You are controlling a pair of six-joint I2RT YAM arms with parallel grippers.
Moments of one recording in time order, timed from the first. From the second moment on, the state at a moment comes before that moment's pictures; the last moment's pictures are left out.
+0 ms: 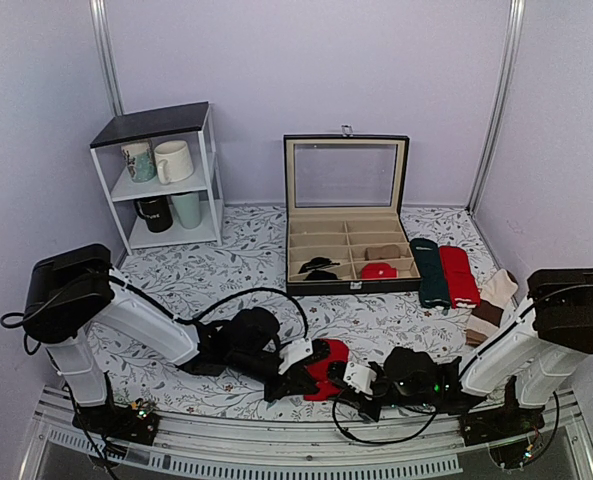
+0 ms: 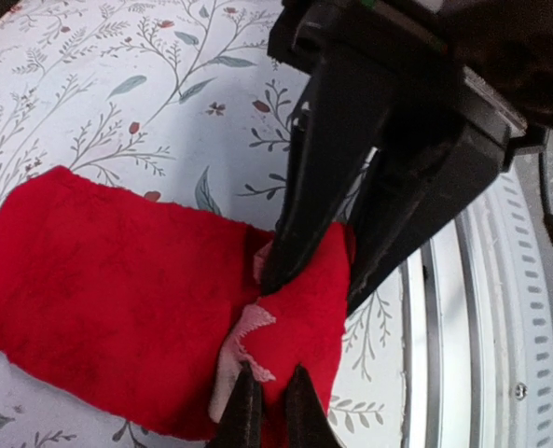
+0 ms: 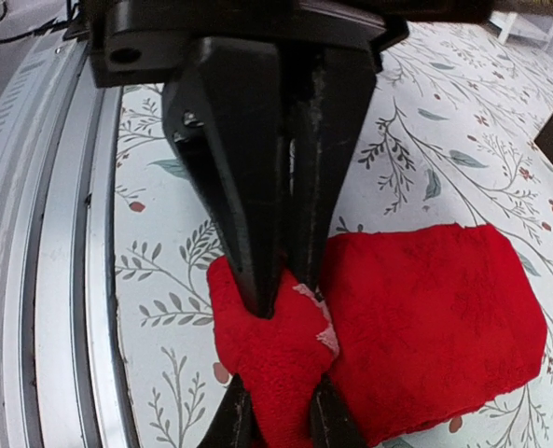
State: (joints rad) left arm -1.15 1.81 0.68 0.41 0.39 0.03; right arm 1.32 1.66 0.33 0.79 0.04 -0.05
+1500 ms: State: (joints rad) left arm -1.27 1.58 0.47 0.52 0.19 0.28; right arm 1.15 1.94 0.35 1.15 -0.46 0.58
